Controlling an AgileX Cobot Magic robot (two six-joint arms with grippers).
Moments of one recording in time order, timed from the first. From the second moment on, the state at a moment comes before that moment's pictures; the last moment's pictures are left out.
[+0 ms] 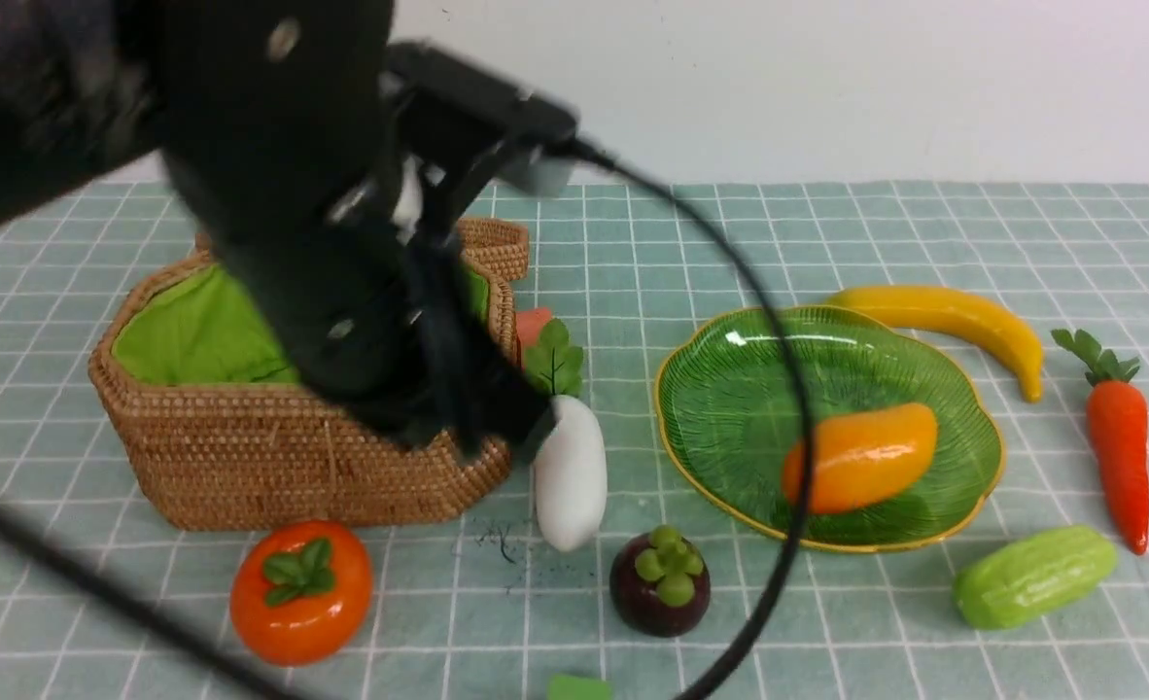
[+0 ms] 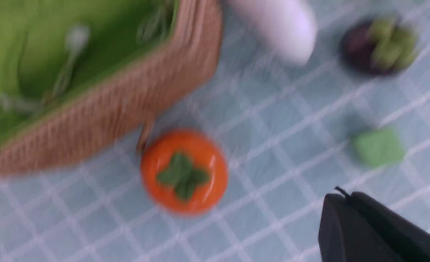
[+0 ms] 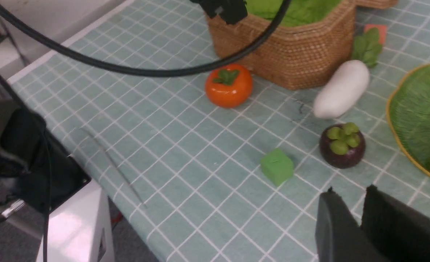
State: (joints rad) right arm 0.66 0.55 -0.95 0.35 0.98 -0.12; left arm -0.75 1.42 -1.39 0.23 1.22 -0.24
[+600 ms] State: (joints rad) right arm 0.66 0.59 -0.95 0.41 0.98 -0.21; left arm -0.75 1.21 -0.74 0.43 0.75 -0.42
